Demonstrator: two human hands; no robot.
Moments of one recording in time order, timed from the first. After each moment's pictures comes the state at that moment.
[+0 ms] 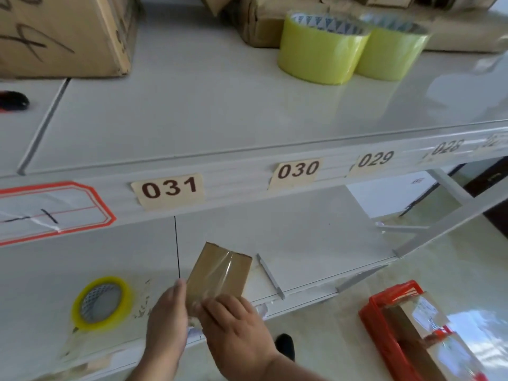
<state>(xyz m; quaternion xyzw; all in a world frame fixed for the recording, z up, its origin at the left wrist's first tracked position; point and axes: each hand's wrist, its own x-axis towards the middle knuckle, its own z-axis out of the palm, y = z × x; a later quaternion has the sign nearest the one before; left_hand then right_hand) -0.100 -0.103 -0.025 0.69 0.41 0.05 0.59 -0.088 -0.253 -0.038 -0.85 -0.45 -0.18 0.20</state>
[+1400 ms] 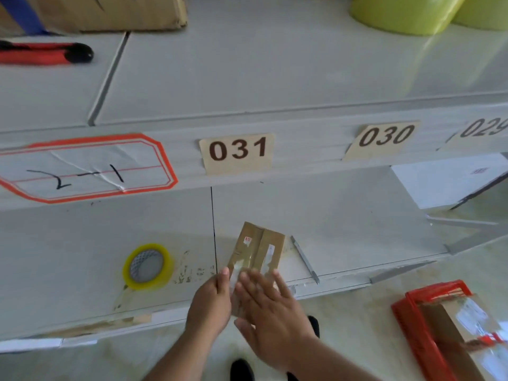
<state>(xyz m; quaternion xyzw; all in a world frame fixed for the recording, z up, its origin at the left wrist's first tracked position) -0.118 -0.098 -0.062 0.81 0.38 -0.07 0.44 -0.095 -0.261 -0.065 -0.90 -0.43 0.03 0.06</state>
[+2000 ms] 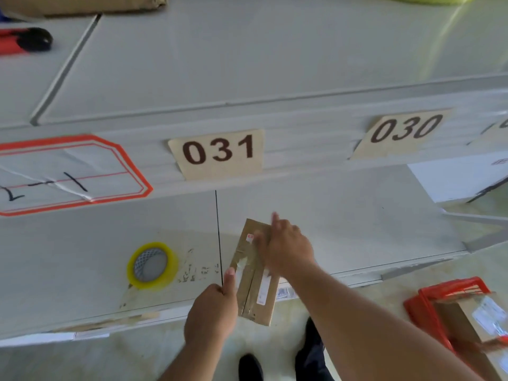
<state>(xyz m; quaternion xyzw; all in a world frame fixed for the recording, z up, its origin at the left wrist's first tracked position) -0.122 -0.102 -0.059 0.83 0.41 -0.16 0.34 0.028 -0.224 -0.040 -0.96 -0.16 0.22 0.12</state>
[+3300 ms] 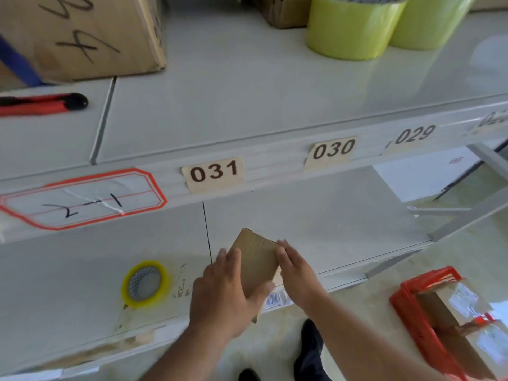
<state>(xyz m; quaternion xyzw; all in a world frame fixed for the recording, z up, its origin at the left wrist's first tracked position) -0.104 -0.115 0.006 0.98 0.13 -0.08 0.14 -0.026 -0.276 -0.019 -0.81 0.05 0.24 0.53</state>
